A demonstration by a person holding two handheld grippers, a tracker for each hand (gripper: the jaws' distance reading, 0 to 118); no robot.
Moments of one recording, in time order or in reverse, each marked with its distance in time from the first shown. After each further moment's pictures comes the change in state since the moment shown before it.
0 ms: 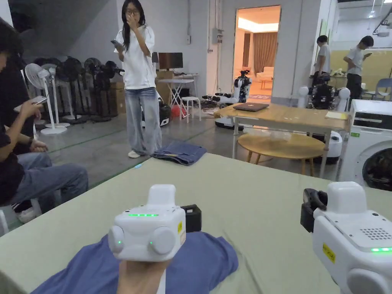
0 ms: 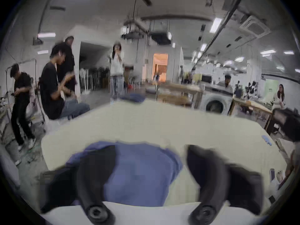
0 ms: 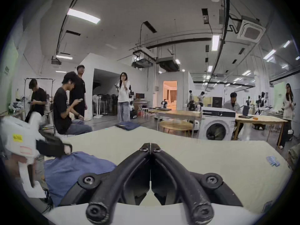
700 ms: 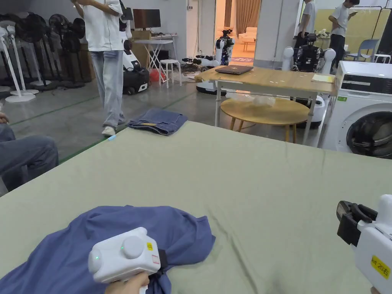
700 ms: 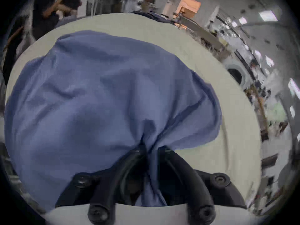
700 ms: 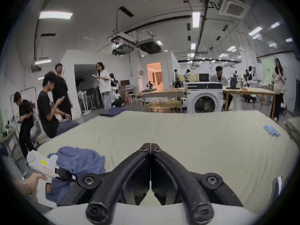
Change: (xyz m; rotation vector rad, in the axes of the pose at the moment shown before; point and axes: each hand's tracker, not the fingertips) left arm -0.059 -0.093 -0.136 -0.531 -0.032 0.382; right arm 0.072 -0.051 -0.021 -0.144 -0.134 -0.182
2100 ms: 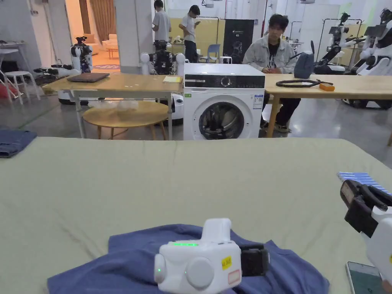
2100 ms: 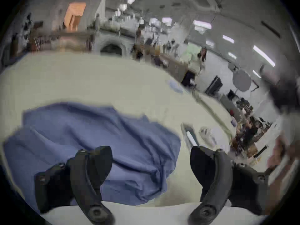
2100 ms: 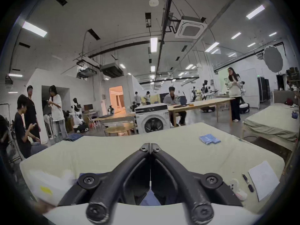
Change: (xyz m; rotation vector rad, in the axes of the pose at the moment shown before) left arm 0.367 -0.229 0.076 0.018 -0.721 -0.724; right arm 0.186 0.015 0.240 0.259 -0.354 -0.059
